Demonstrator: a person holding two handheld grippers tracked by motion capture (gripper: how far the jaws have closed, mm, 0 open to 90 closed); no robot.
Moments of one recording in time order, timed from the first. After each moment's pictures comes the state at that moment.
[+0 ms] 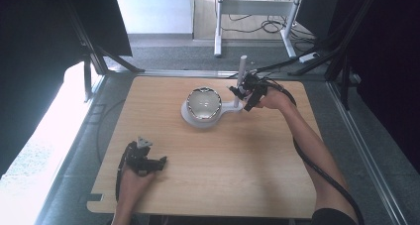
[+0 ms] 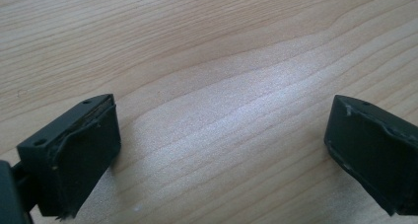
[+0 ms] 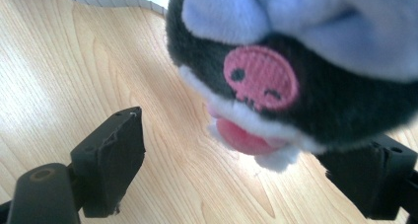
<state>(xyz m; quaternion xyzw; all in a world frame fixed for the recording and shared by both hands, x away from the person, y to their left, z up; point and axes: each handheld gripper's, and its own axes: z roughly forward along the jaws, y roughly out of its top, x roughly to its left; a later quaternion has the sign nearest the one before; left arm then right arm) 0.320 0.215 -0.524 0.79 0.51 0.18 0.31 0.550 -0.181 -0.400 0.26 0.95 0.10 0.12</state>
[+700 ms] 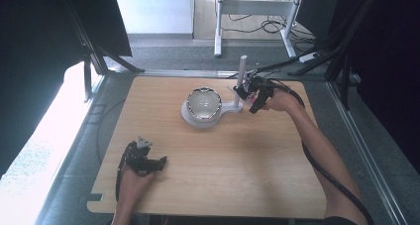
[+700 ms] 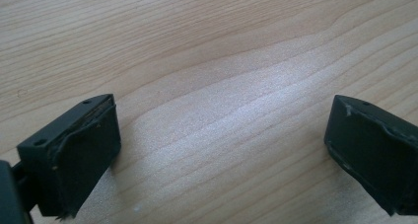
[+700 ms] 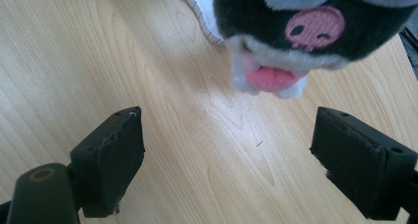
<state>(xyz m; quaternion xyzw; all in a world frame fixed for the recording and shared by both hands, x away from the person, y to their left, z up) 0.320 0.215 -0.524 0.79 0.51 0.18 0.31 0.527 -0.192 -0.383 0.25 0.96 0.09 0.12</state>
